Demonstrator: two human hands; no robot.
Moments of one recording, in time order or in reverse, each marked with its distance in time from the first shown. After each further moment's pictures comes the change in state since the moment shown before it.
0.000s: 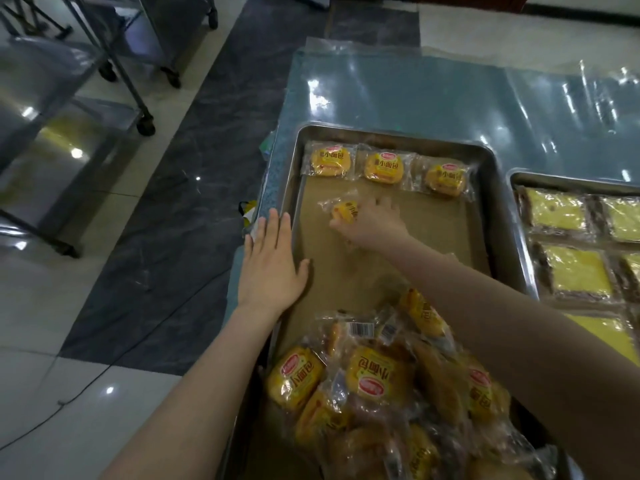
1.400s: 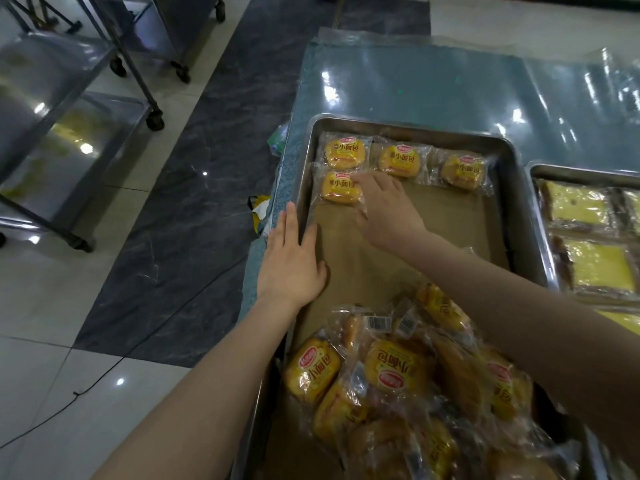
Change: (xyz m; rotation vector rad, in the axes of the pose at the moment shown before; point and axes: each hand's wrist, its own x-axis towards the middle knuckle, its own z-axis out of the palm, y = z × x) left_hand -0.003 0.004 -0.007 0.029 -0.089 0.092; right_hand -0.018 -0.007 -0.008 0.067 0.236 -0.405
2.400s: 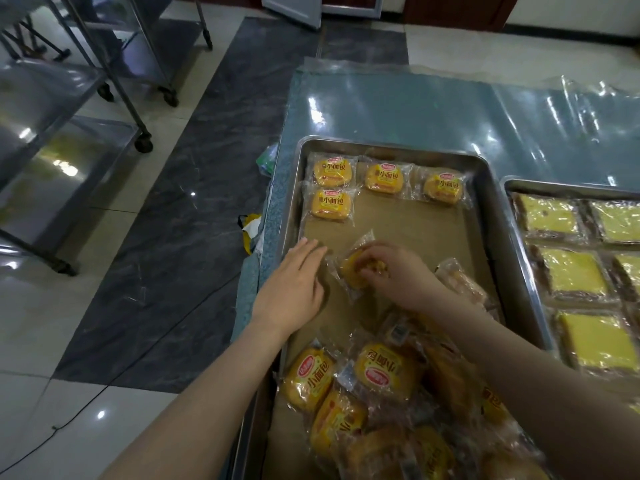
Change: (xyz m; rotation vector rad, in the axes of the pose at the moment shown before) left_hand -0.015 0.002 -0.005 -0.207 0.123 0.267; right_hand -0.068 0.021 -0.008 0.190 -0.210 0.028
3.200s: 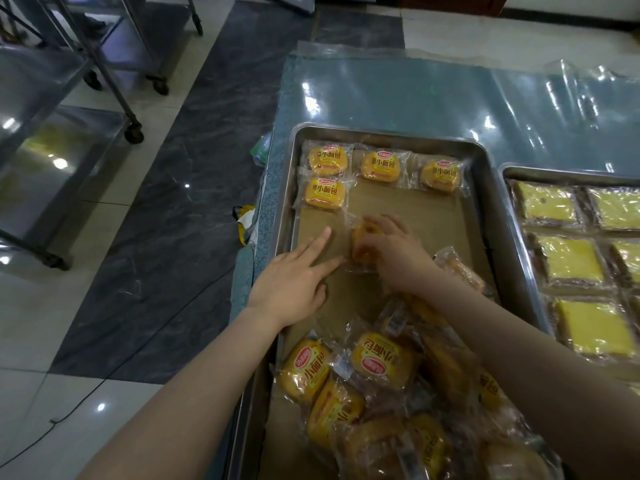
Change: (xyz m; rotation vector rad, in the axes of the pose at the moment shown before) left_hand 0.005 -0.006 0.002 0.210 -0.257 0.169; right_hand 0.013 0.009 0.001 -0.281 -0.046 0.037
